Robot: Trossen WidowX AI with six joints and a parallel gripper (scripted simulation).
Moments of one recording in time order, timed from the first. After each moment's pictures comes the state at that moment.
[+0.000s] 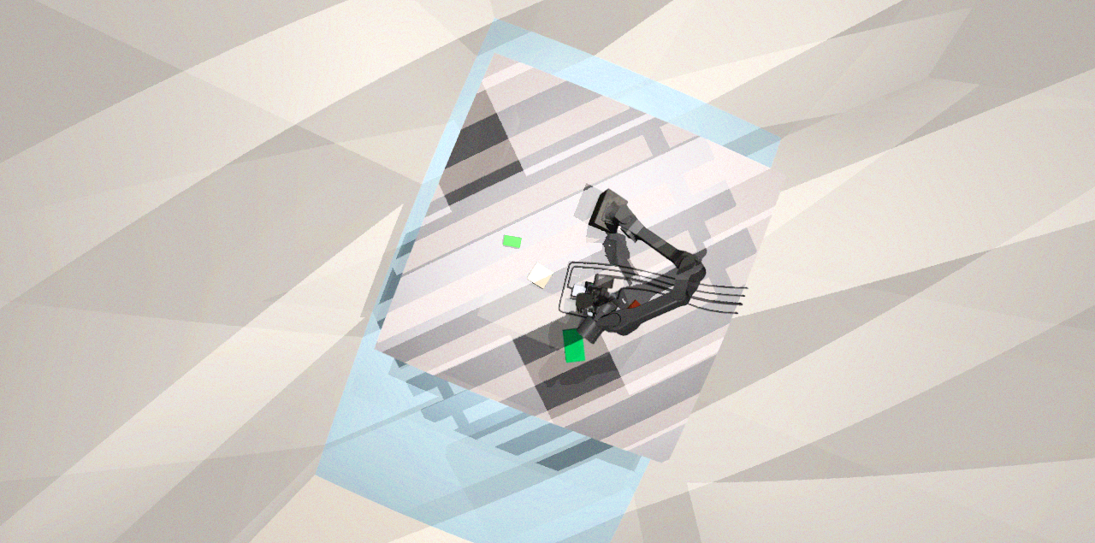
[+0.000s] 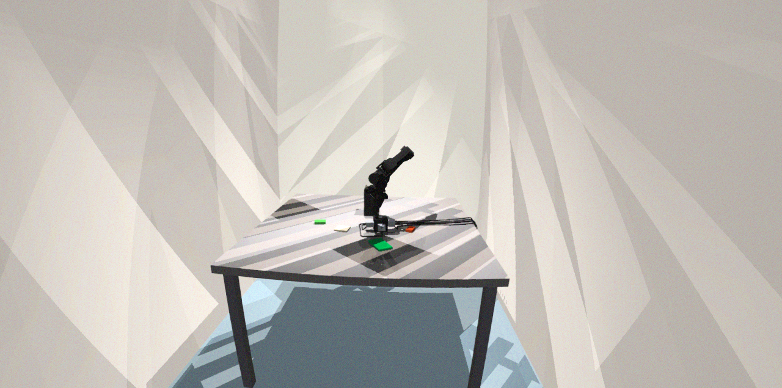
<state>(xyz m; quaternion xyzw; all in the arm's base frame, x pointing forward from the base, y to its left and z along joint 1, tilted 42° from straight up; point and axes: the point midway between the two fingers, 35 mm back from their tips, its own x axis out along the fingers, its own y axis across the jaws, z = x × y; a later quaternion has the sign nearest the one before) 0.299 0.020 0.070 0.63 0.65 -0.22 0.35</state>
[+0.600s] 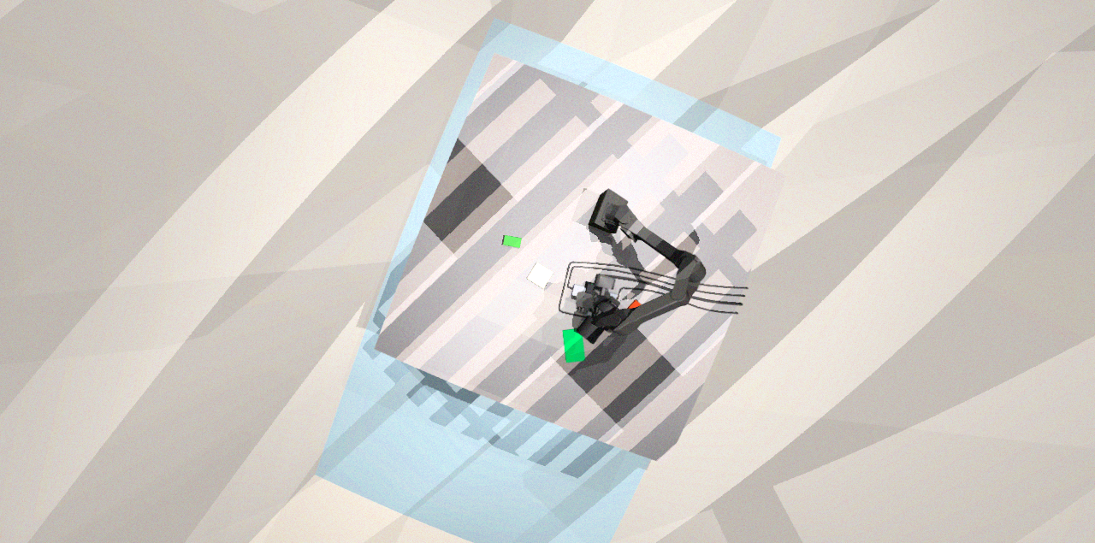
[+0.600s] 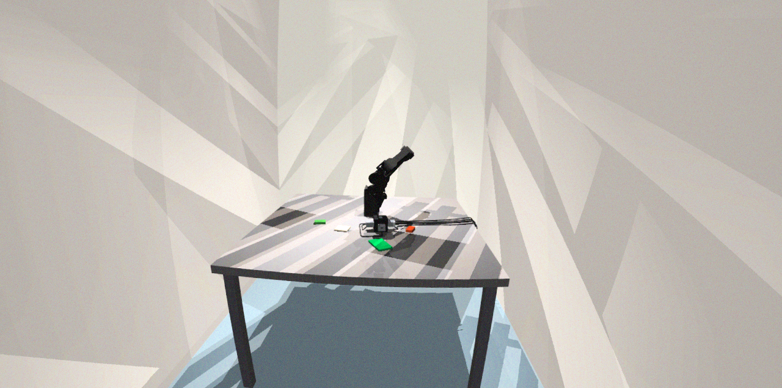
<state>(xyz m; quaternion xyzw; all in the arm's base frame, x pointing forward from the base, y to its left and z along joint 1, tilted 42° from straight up) 0.299 0.020 0.070 0.64 0.65 -0.24 0.33</state>
